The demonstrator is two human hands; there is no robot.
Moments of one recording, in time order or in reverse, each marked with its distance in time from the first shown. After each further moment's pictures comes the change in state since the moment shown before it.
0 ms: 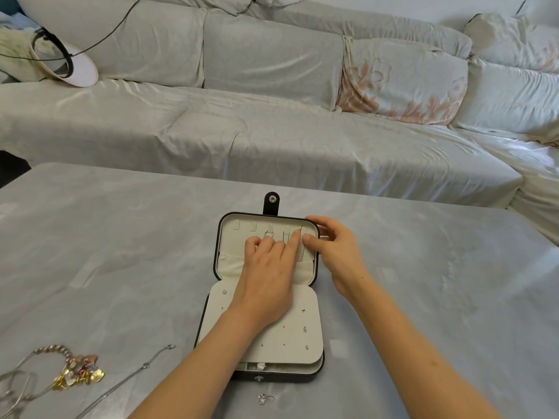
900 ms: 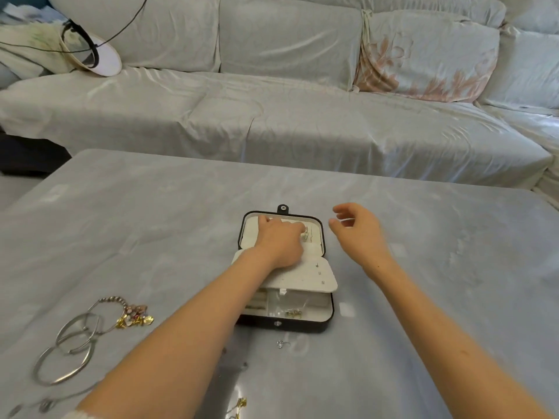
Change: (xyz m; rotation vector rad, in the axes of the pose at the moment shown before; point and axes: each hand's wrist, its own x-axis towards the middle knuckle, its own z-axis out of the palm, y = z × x) left_hand 0.026 -0.006 -0.028 -0.041 -0.647 -0.168; right_hand -0.035 -0.017 -0.015 -0.614 0.074 -0.115
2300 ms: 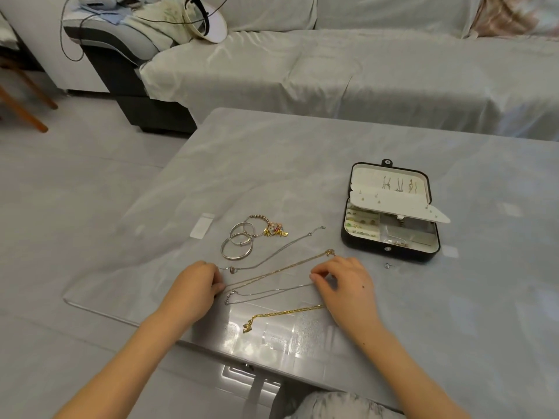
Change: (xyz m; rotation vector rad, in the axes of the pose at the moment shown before) left_hand -0.327 -0.172 0.012 -0.205 -0.045 -0.602; right_hand -0.220 -0.066 0.116 -0.060 -0.237 -0.339
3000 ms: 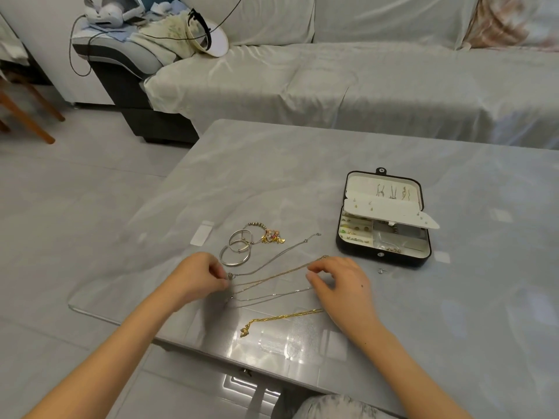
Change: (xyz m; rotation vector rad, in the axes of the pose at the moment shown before) left_hand 0.005 0.022 -0.039 -0.304 -0.128 -0.077; right_hand 0.004 -0.009 -0.020 0.075 -0.029 -0.007
